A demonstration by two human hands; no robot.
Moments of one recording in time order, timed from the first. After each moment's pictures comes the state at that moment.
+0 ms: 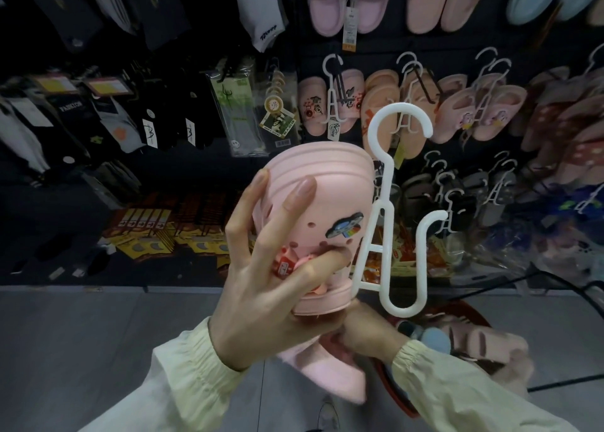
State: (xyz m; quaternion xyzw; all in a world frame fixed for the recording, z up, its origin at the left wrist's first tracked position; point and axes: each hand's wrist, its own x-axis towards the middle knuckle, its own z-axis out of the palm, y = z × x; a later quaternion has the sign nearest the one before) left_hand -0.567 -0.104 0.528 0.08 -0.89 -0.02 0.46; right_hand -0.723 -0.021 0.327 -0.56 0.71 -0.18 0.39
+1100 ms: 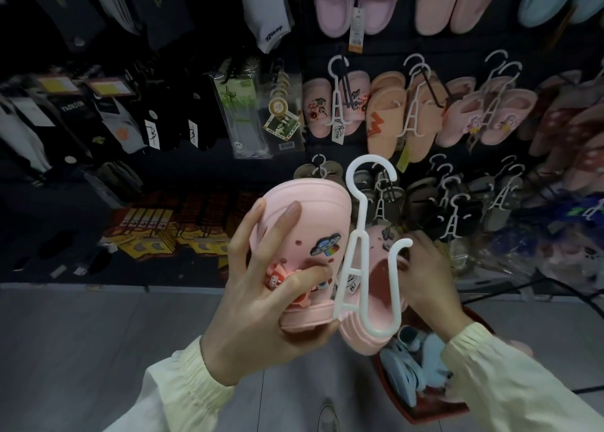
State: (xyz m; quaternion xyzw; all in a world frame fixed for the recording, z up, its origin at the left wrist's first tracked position) left_hand -0.555 -0.122 0.498 0.13 -0.91 -0.09 0.37; right_hand -0.794 -0.024 0.419 -0.43 0.85 -0.31 0.08
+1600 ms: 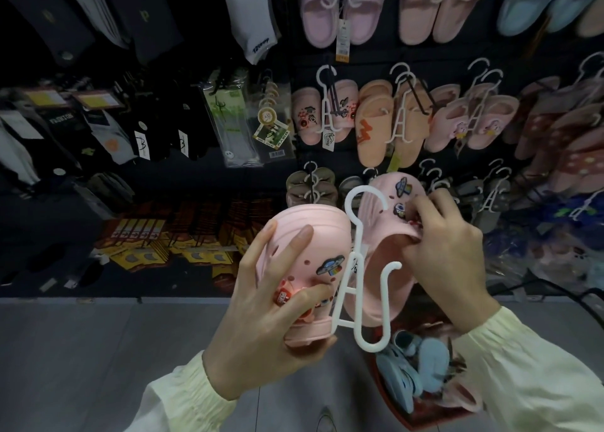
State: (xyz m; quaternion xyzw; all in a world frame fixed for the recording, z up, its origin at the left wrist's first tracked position) left_hand -0.563 -0.115 0.482 0.12 -0.93 -0.10 0.32; right_hand -0.804 -0.024 0.491 -0.48 0.82 -0.26 -0.17
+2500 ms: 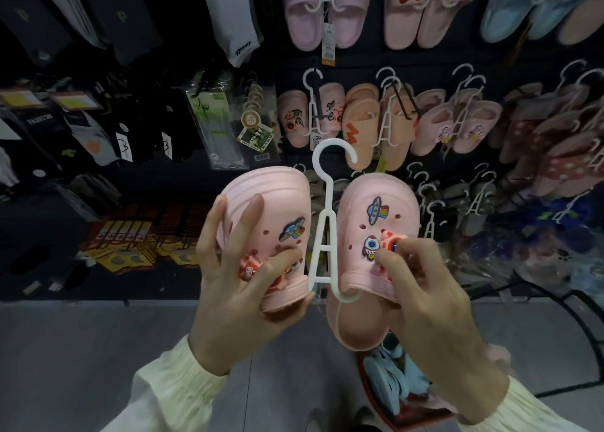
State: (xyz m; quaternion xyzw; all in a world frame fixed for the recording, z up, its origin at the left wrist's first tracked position) left_hand -0.592 -0.127 0.496 0.16 -0.89 -0.02 0.43; right_hand -0.769 0.027 0.497 -0.59 0.72 -0.31 -0.22
